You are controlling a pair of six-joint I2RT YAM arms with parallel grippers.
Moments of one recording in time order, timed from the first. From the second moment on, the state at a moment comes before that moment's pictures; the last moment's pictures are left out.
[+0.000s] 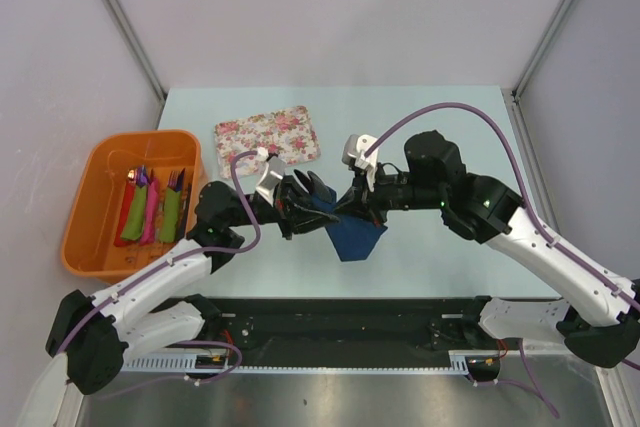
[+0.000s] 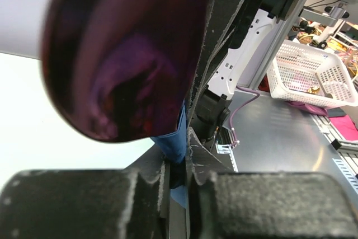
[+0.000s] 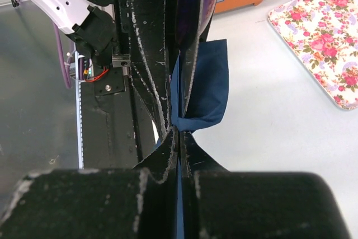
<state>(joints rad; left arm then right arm) -0.66 1.00 0.60 0.72 0.90 -0.51 0.90 1.14 1.36 -0.59 -0.46 -0.13</state>
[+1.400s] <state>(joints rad) -0.61 0.97 0.65 0.59 1.08 -0.55 0.75 1.01 1.15 -0.75 -0.57 -0.20</state>
